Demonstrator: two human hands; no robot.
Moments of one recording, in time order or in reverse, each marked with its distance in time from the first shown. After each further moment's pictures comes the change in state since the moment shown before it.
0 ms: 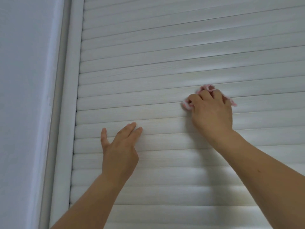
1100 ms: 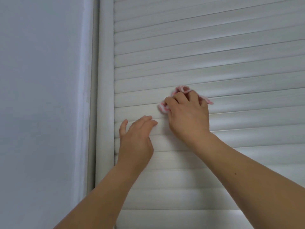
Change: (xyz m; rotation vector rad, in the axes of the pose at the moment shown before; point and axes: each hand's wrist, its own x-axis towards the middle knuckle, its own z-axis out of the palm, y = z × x) left_hand 0.011 -0.094 0.000 -0.313 0.052 0.050; right_hand 0.007 -0.172 0.039 0.023 0.061 -0.088
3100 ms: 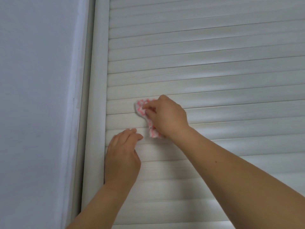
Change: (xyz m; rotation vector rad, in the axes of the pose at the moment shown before) left_hand -0.013 -0.008 0.002 -0.047 0.080 -0.127; right_hand 0.035 -0.021 -0.017 0.402 -0.393 0.144
